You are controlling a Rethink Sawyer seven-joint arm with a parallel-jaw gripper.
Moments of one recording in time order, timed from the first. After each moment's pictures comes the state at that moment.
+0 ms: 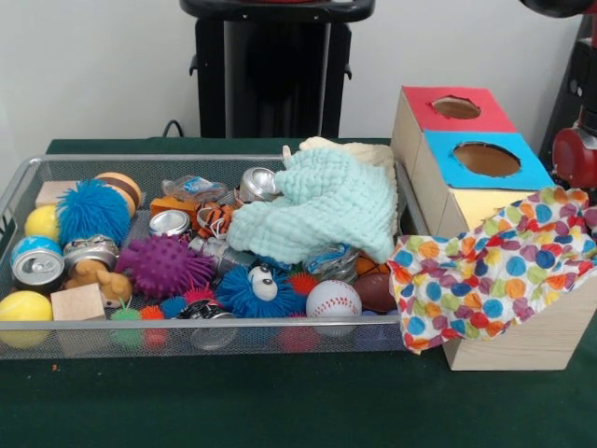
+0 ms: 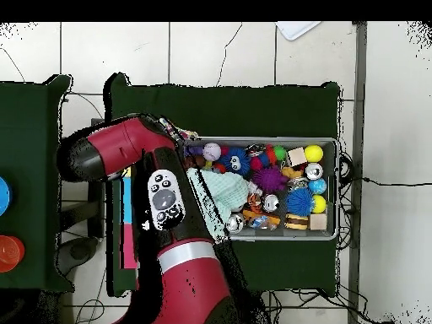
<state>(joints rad) 0.01 -0.52 0.28 1.24 -0.38 0.73 2.03</state>
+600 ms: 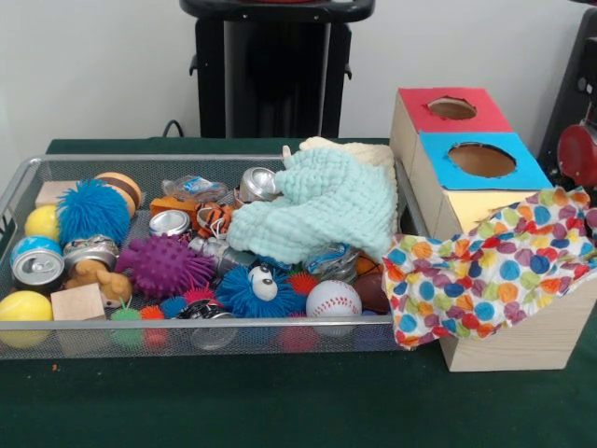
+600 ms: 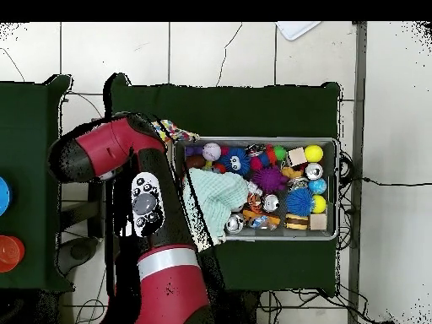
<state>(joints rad) 0.08 -0.50 0.20 1.19 -0.39 0.75 2.03</state>
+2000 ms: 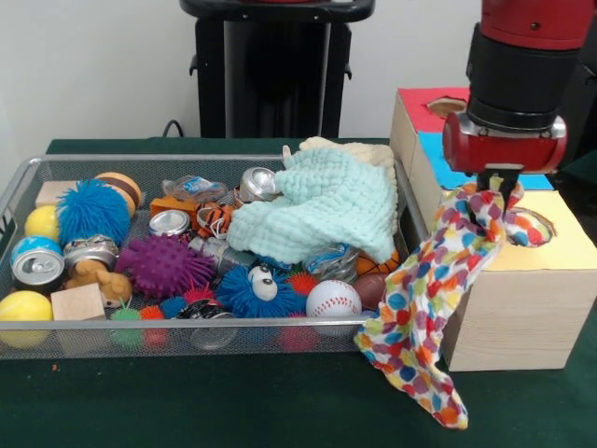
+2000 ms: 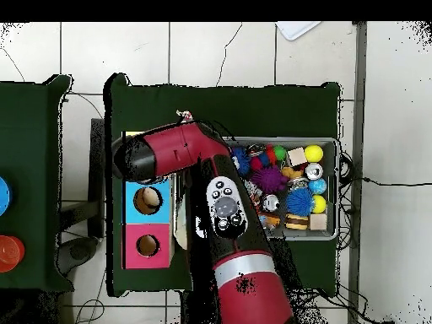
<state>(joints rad) -0.16 -0.59 0.30 1.39 -0.37 0.75 2.03</state>
